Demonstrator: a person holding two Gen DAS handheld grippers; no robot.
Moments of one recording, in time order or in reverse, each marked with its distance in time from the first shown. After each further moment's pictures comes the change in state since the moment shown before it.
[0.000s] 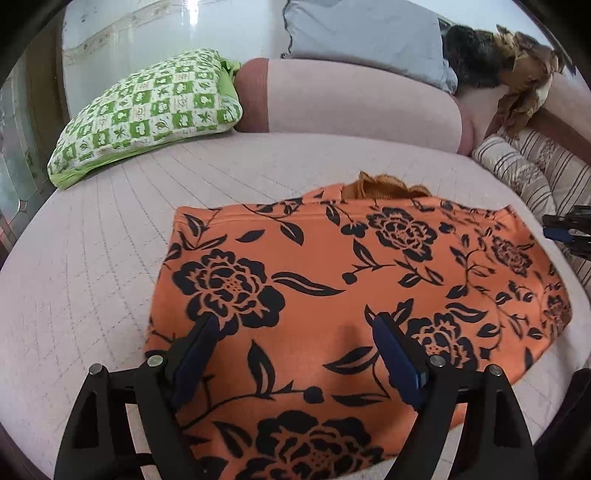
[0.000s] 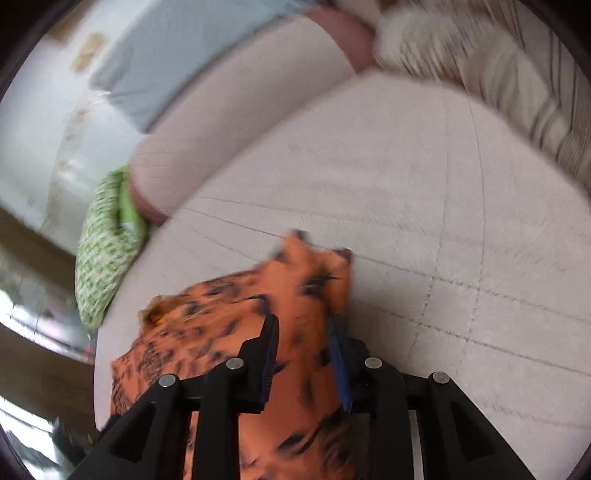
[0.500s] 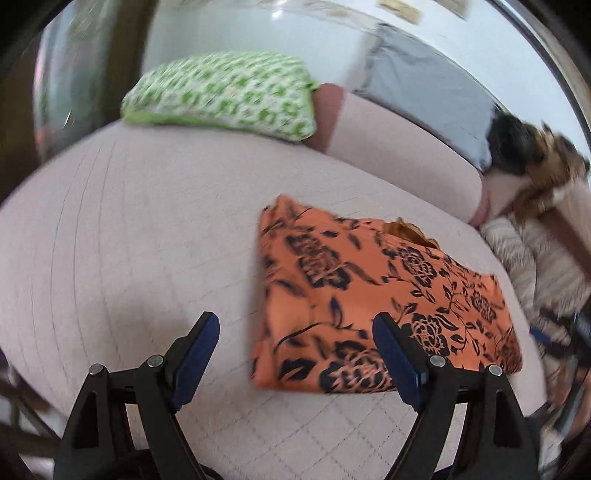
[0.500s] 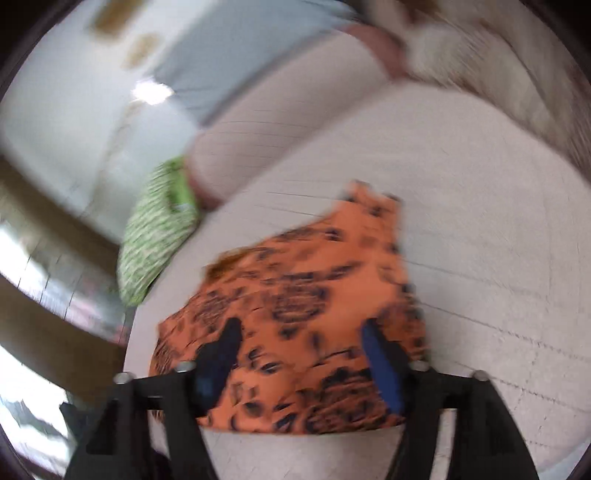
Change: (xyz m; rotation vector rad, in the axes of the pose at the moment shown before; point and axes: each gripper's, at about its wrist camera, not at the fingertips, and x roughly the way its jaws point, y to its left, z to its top) left arm -0.076 0.084 -0.042 -0.365 -0.040 -0.061; right arm -0.033 0.042 -0.078 -0.095 -0.033 0.077
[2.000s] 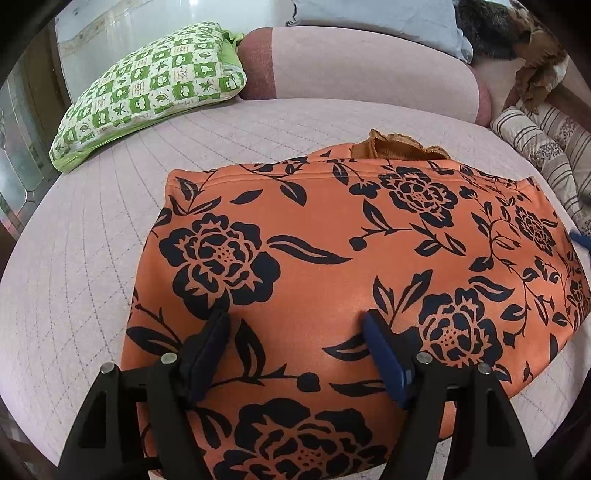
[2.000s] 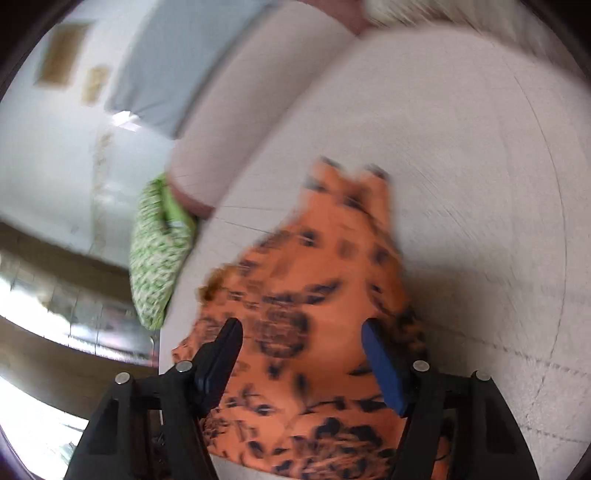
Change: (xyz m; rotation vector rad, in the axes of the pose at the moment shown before) left arm 0.112 -0.099 -0.004 0.378 0.145 0.164; right arm 0.033 -0.052 0.048 0.229 0.055 0.144
